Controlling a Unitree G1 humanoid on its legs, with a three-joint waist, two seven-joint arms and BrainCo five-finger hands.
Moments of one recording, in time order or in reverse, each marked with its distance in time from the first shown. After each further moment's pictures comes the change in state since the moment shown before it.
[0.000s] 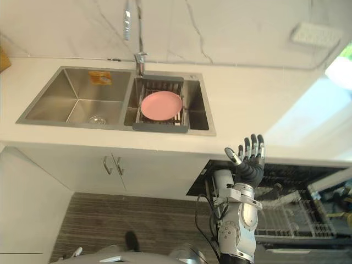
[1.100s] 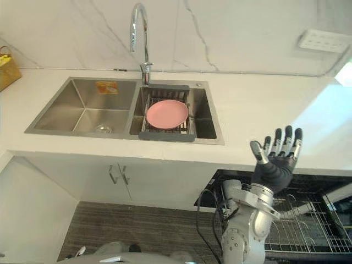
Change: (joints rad) left arm 0.007 -0.099 0.088 -0.013 0.023 0.030 -0.058; right arm 0.069 0.032 0.051 -0.291 0.057 -0.019 -0.184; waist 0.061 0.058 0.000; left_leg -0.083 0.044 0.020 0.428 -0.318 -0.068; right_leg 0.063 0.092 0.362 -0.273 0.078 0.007
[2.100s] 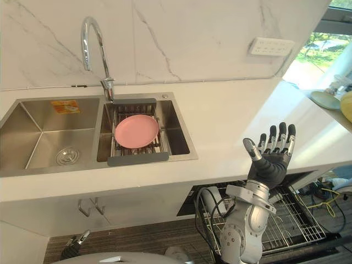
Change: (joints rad) left arm -0.123 0.060 -0.041 0.037 0.063 0.058 0.021; right arm -0.046 -0.003 -0.019 0.076 -0.059 0.028 0.021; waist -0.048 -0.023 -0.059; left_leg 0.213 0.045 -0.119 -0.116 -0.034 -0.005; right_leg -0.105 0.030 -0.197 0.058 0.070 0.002
